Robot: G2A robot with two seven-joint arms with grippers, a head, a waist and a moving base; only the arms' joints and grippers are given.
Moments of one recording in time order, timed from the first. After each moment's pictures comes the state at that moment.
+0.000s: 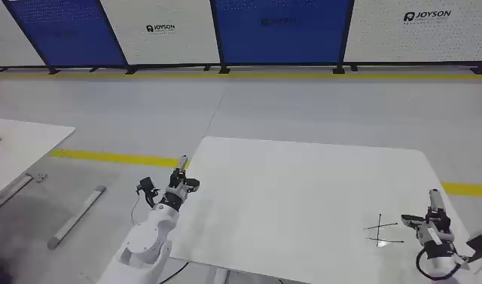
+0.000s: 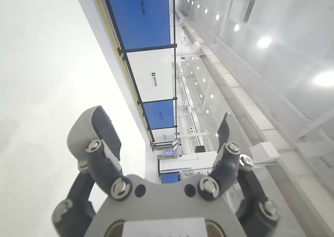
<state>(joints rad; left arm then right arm) 1.73 -1.15 -1.60 -1.80 -0.42 0.00 0.00 -1.73 -1.15 1.60 -1.80 0.42 0.00 0.00</state>
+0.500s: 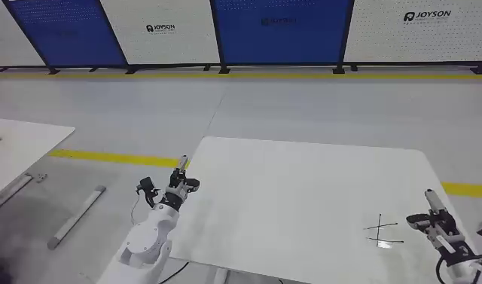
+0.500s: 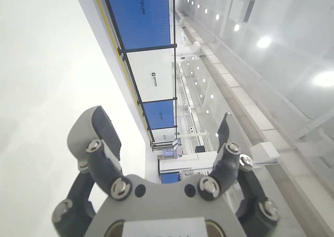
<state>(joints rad) 1.73 -1.15 -1.60 -1.80 -0.42 0.00 0.00 -1.73 -1.12 1.75 -1.78 0.28 -0.02 0.40</state>
